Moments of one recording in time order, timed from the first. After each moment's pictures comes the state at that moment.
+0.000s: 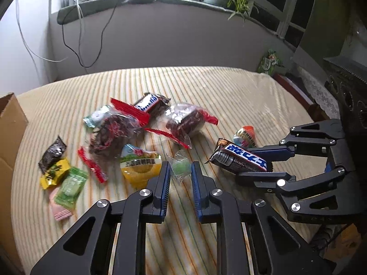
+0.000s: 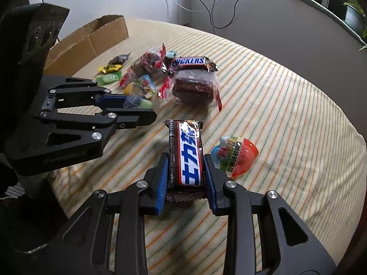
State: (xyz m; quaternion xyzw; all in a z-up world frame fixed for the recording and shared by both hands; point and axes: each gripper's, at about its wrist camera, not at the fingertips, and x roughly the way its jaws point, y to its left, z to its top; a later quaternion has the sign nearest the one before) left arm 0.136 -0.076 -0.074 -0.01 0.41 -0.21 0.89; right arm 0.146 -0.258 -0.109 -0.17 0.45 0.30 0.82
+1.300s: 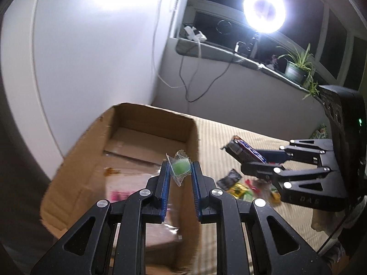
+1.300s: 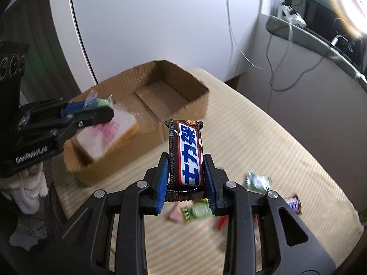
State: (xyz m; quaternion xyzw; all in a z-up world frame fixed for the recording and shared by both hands) left arm 0.097 0.152 -0.021 -0.11 0.32 -0.02 0.94; right arm 0.169 -0.023 -0.049 -0.21 0.37 0.40 0.81
